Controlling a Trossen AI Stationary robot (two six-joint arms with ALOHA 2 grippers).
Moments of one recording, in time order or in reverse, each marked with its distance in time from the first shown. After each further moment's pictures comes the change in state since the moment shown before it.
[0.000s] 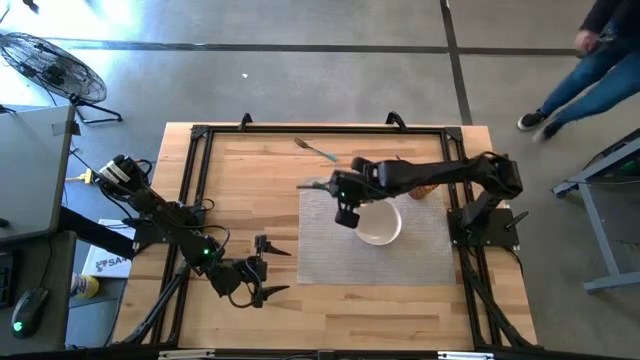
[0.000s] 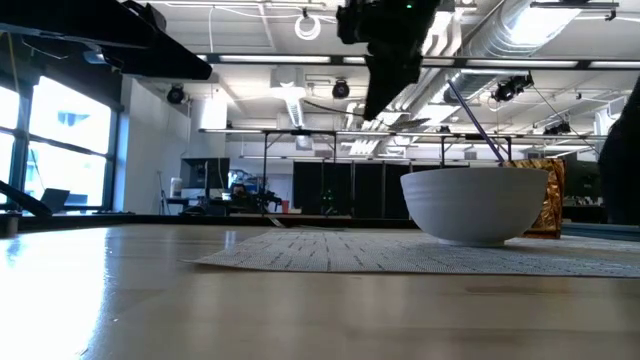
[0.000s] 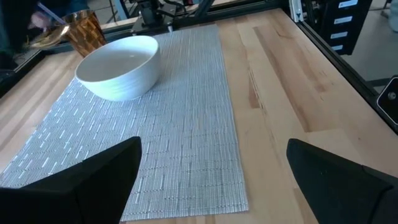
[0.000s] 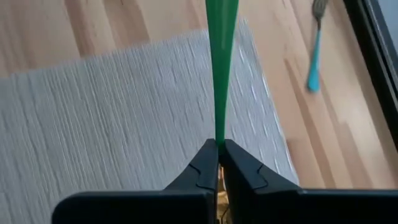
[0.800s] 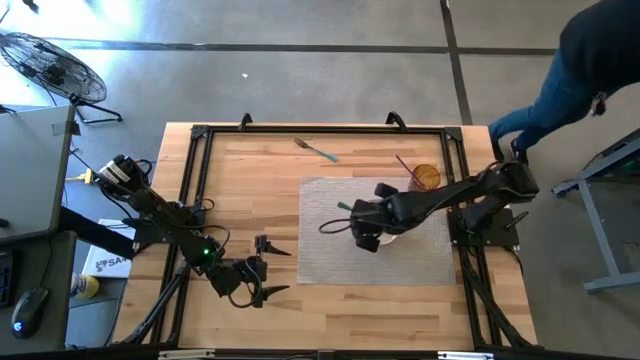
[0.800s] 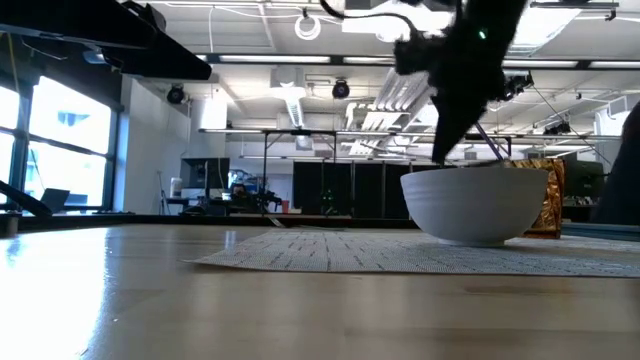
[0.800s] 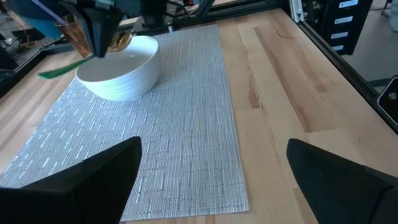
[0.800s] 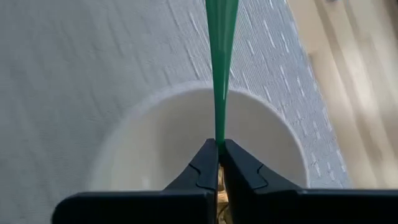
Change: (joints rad) left arm 0.000 0.000 0.000 0.000 -0.001 0.000; right arm 0.199 -0.108 -0.317 0.007 0.142 0.274
